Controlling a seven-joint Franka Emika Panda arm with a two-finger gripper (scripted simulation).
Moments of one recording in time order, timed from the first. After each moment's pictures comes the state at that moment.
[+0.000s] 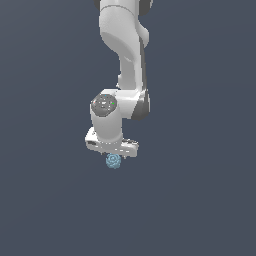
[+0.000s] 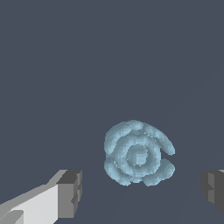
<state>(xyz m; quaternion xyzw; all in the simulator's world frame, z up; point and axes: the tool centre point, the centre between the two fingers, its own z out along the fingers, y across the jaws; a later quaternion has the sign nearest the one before) 0.041 -0.063 0.094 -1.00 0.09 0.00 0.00</state>
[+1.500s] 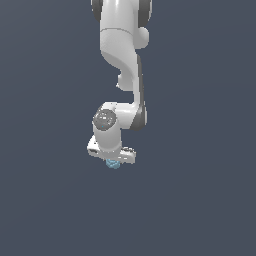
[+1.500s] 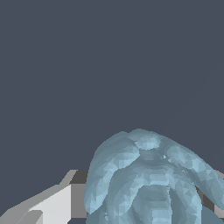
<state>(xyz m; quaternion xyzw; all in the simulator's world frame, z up) 0.044 -0.068 0.039 -1.00 0.10 0.00 0.00</state>
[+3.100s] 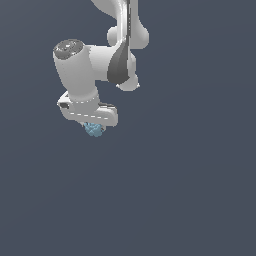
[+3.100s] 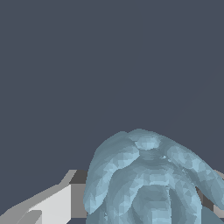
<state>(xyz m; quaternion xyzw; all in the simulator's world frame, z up) -0.027 -0.136 0.202 -1.00 0.10 0.00 0.00</state>
